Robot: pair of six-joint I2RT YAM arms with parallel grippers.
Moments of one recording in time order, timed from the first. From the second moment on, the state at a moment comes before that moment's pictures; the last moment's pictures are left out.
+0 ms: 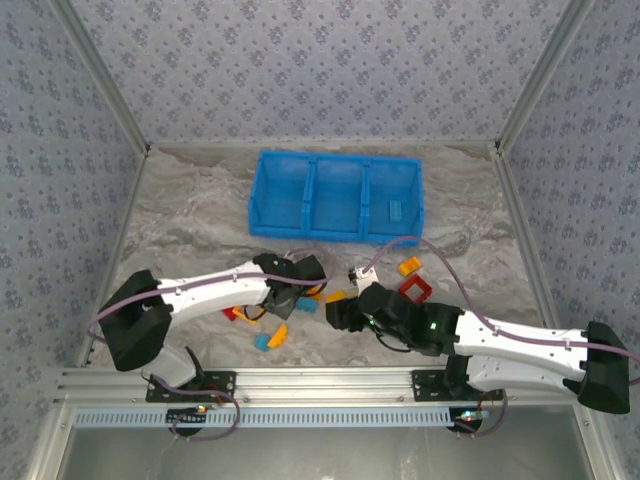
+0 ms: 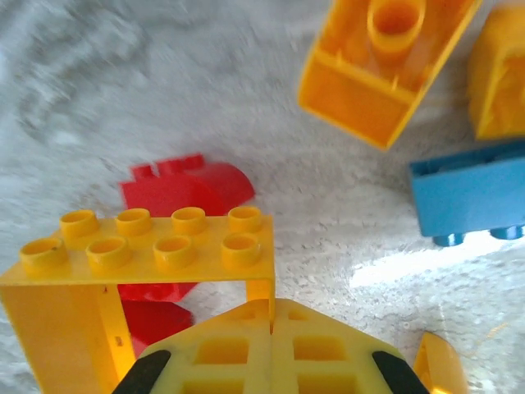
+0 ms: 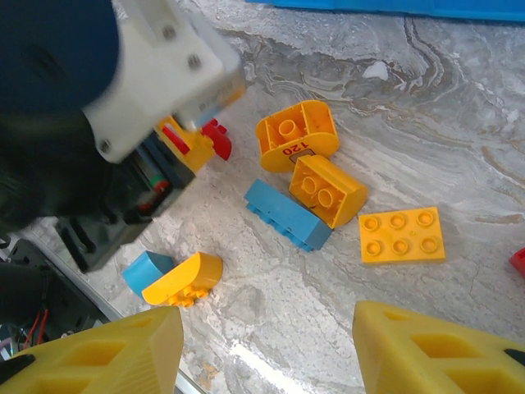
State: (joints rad) left arm -1.03 1.52 1.04 -1.02 -0.41 -0.50; right arm 1.21 0.94 0.60 -0.29 0.25 0.76
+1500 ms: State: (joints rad) left arm -0.46 2.45 2.36 -1.04 -0.16 -0.27; right arm 1.05 1.57 1.26 -0.05 0.43 0.24
